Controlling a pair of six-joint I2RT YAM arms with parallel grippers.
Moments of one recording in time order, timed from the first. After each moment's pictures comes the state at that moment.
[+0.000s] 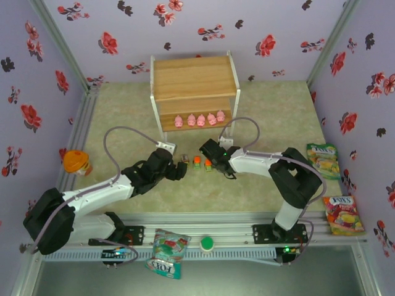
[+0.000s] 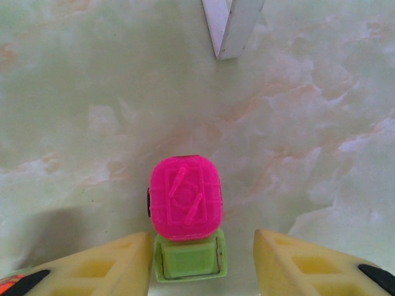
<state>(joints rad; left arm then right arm) -0.85 1.20 0.59 -0.15 -0.26 -0.41 0.82 1.72 0.95 -0.46 0.46 0.84</state>
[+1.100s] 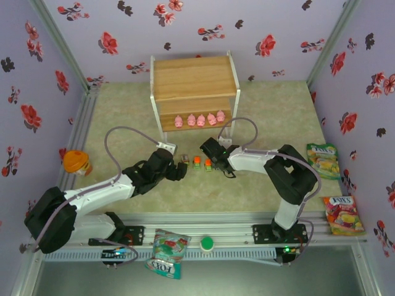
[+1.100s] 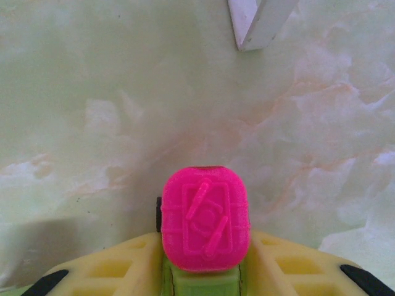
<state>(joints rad) -0.85 1.21 0.59 -0.15 -0.26 -0.41 0.79 1.77 0.96 -0.43 0.41 0.78</state>
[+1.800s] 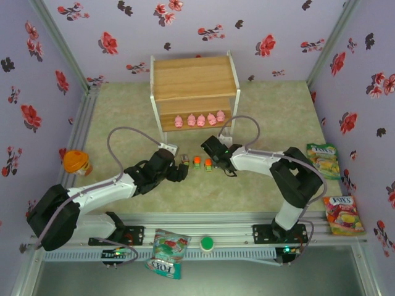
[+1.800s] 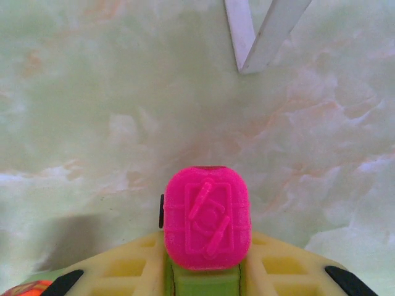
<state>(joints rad) -0.85 1.24 0.59 -0.14 -0.22 -0.41 0.79 1.71 0.96 -0.44 0.40 0.77</state>
